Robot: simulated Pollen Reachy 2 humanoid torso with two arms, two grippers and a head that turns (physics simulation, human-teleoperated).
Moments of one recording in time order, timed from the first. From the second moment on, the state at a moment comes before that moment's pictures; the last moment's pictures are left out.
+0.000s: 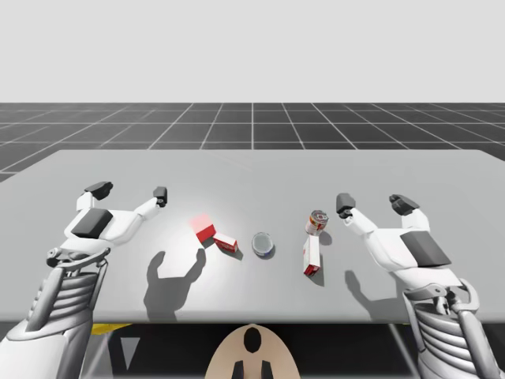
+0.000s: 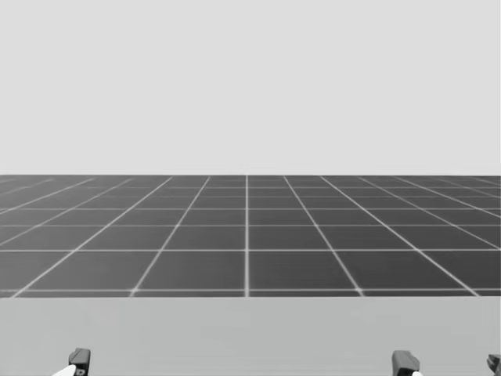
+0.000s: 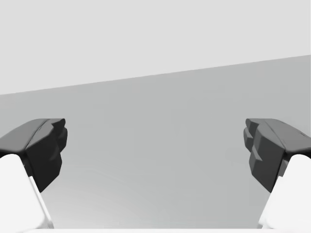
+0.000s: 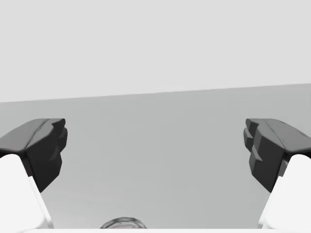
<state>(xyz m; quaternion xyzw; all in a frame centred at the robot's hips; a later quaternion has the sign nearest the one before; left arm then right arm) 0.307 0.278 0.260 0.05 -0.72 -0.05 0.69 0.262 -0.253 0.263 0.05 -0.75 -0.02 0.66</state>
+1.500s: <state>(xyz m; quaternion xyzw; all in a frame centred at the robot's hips) 0.310 0.276 0.259 0.05 -0.72 -0.06 0.69 0.263 -0.248 0.259 0.05 -0.75 0.00 0.66</state>
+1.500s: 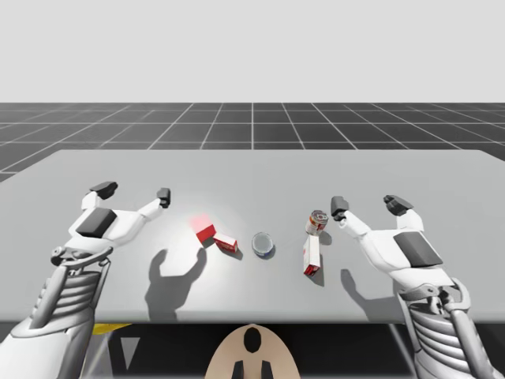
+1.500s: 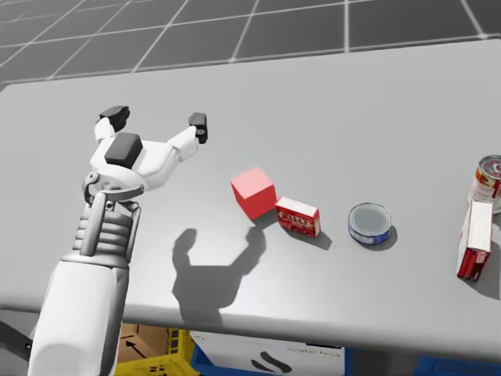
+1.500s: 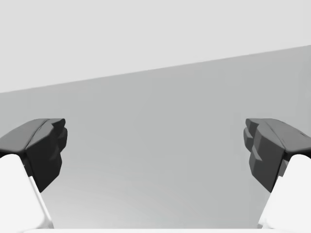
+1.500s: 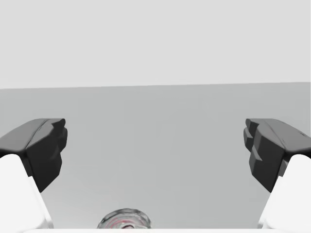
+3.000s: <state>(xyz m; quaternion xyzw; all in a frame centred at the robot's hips) 0.344 0.262 0.170 -0.16 -0.49 -0.33 0.79 0.265 -0.250 0.257 0.05 -0.74 0.00 0.67</state>
